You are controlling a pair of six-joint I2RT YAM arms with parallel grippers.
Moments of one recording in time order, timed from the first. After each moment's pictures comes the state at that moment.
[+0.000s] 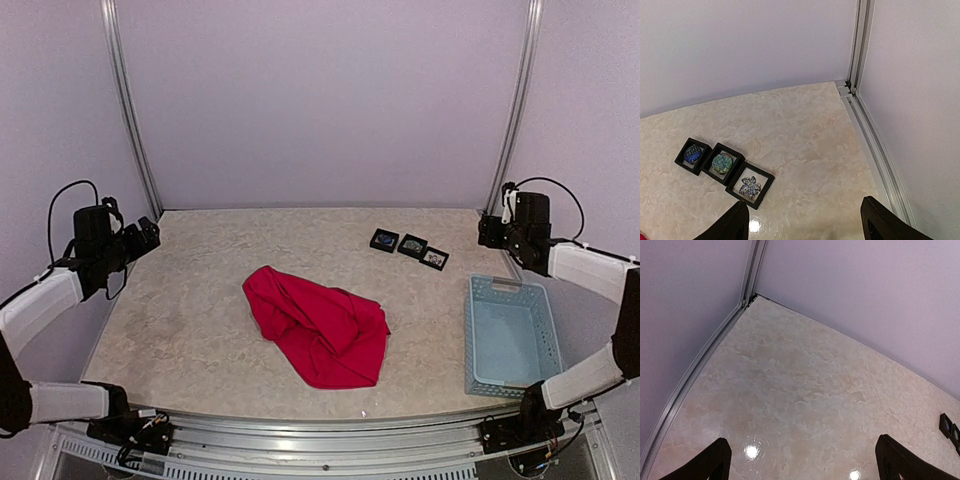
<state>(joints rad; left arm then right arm) 0.03 1.09 0.72 -0.05 -0.04 -0.42 0.06 1.36 0.86 0.06 0.16 0.11</state>
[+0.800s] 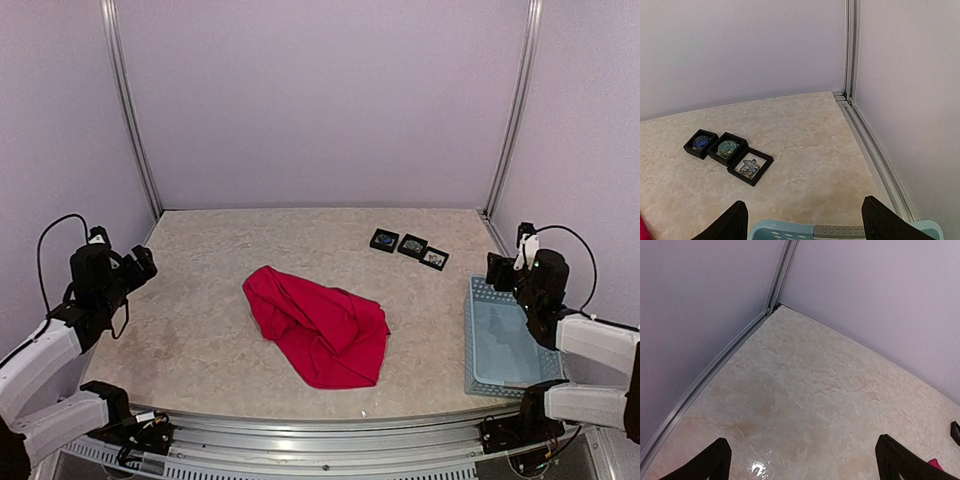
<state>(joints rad) -0.10 0.77 0.43 0.01 -0.29 -0.47 0.06 1.00 0.31 0.49 0.14 0.07</state>
